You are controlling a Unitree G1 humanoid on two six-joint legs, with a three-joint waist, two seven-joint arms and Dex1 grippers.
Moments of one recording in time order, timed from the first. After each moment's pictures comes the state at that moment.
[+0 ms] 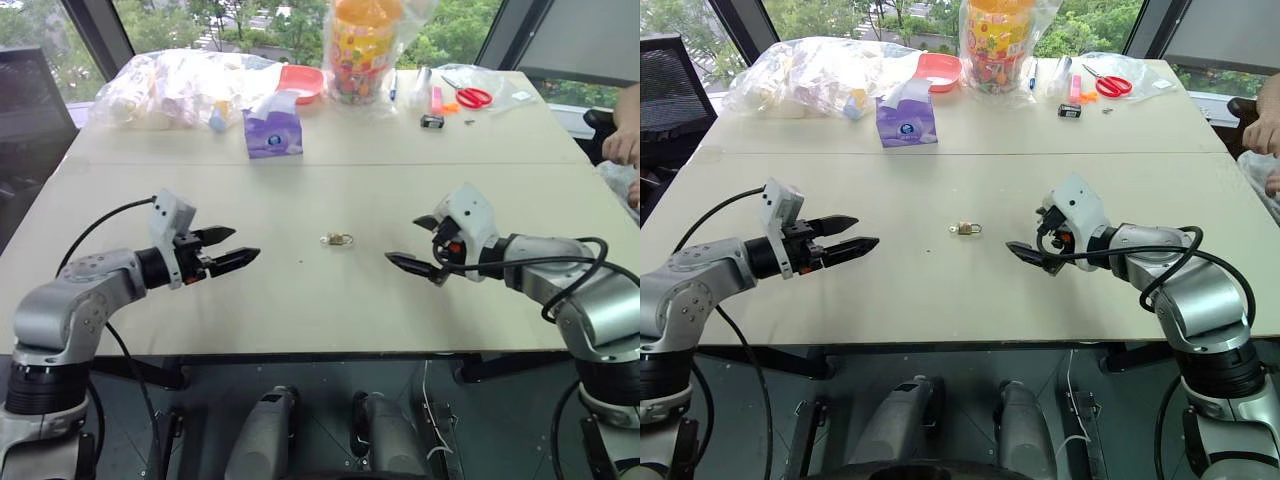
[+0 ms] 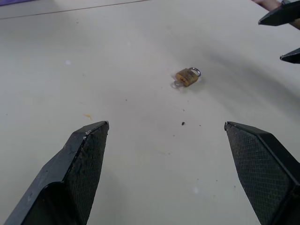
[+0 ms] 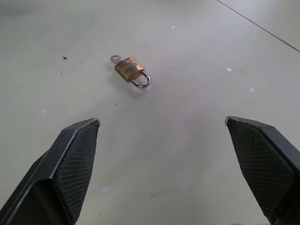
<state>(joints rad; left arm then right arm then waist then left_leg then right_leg) -0.32 0.71 0.19 -0.24 -0.69 0.86 -0.76 -0.42 -0.77 0.00 -0.43 0.43 0.95 0.67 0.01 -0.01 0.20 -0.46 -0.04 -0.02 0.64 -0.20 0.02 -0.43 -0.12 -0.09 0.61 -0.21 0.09</state>
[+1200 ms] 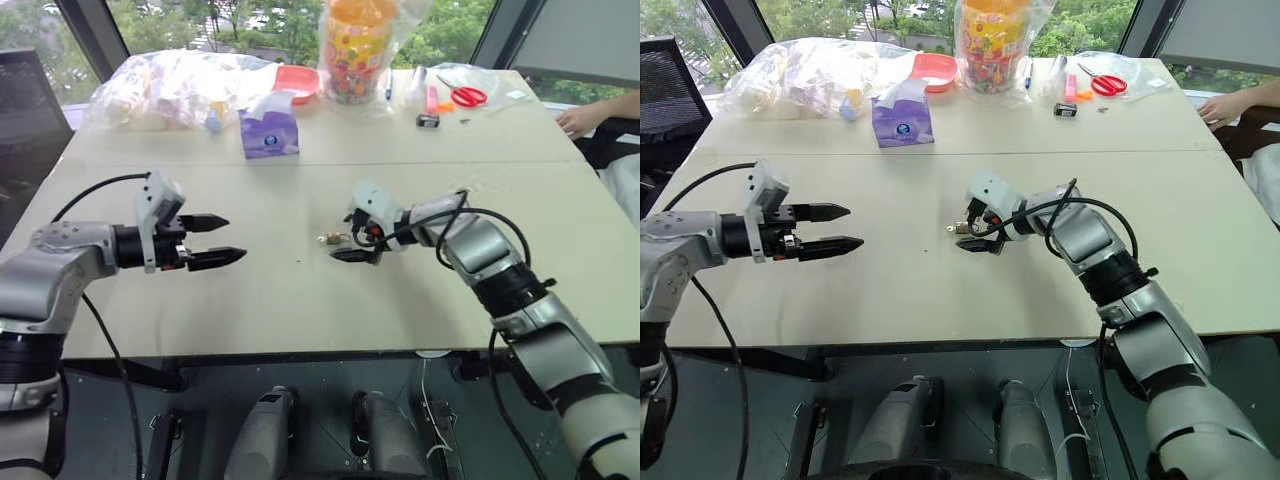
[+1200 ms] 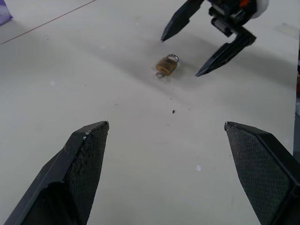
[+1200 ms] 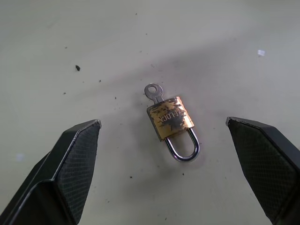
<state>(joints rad) -0.41 0.87 0.10 -0.10 -0.59 0.69 -1.06 -0.91 -0.48 0.45 0.38 0.12 0.55 0.93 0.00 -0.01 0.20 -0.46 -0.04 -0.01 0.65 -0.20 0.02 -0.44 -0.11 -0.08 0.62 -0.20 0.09</state>
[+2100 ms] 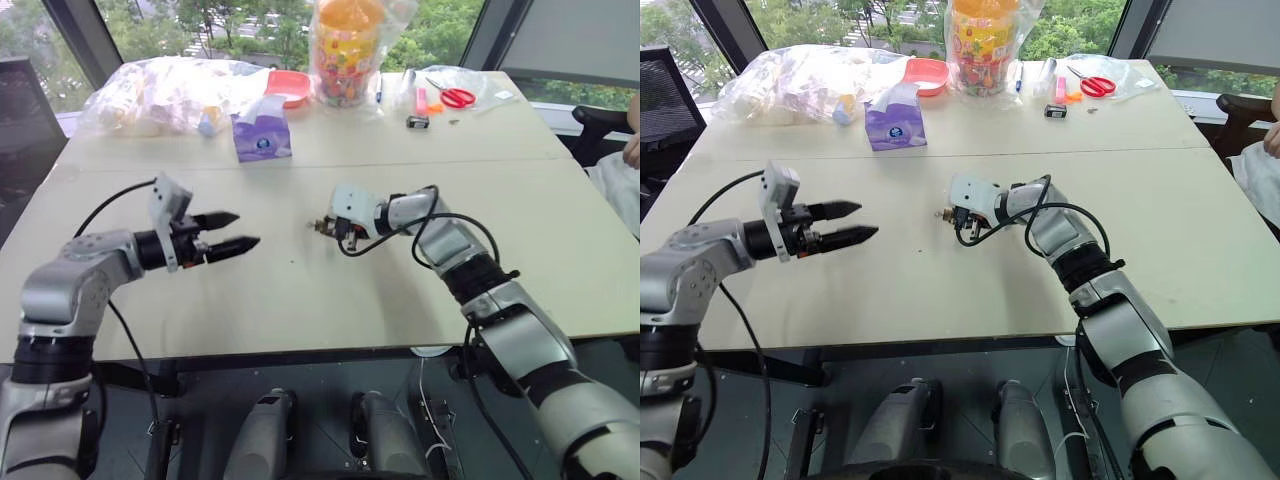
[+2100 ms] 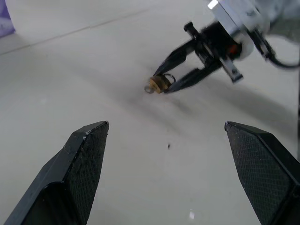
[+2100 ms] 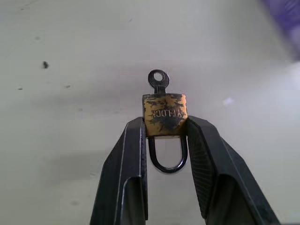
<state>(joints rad) -0.52 0.69 0.14 0.02 -0.66 0.75 -0.96 -0.92 -0.43 0.39 0.43 -0.15 0.04 0.88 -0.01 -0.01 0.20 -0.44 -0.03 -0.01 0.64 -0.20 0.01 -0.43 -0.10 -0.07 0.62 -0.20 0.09</state>
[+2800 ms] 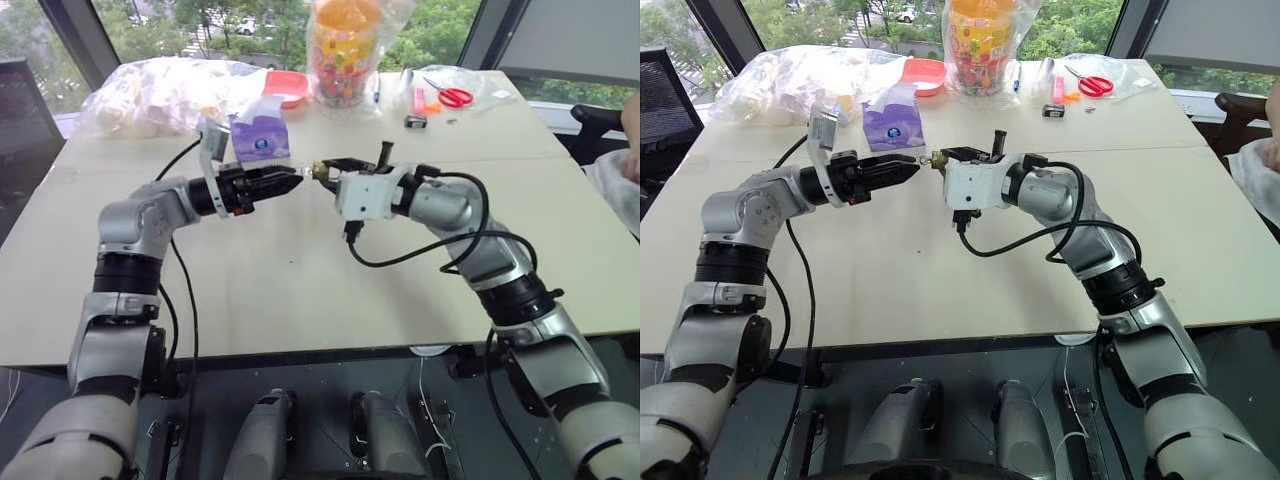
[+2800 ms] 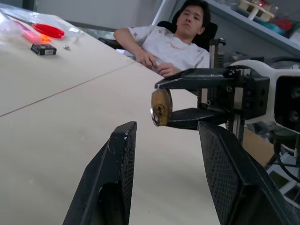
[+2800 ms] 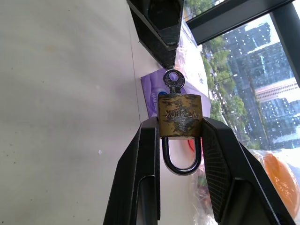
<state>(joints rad) -0.90 0.49 0.06 0.47 -0.60 0.67 -1.14 -0.81 -0.51 0.33 0.07 -0.34 -0.09 0.67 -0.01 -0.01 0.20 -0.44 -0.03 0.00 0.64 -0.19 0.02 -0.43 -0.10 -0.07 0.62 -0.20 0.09</state>
